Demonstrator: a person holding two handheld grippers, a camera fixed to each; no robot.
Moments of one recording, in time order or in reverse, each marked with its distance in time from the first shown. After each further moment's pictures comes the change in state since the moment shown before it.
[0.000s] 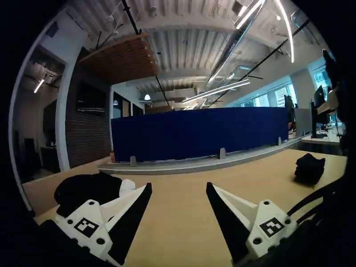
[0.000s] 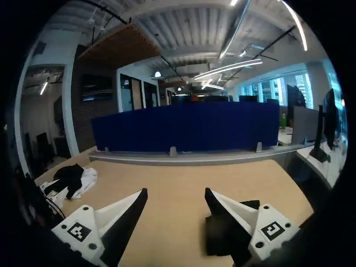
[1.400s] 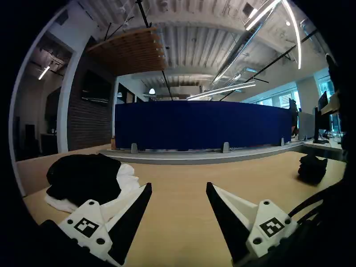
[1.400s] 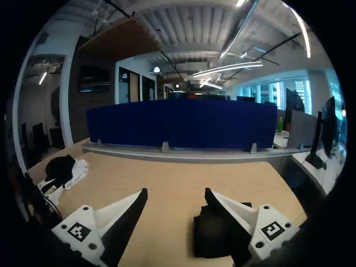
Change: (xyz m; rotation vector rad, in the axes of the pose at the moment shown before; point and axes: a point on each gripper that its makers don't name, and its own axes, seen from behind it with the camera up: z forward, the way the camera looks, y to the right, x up) left arm -0.050 -0.007 0.010 0.012 -0.028 -0.074; right arm -0.007 0.032 0.010 -0.053 -0.019 -0.049
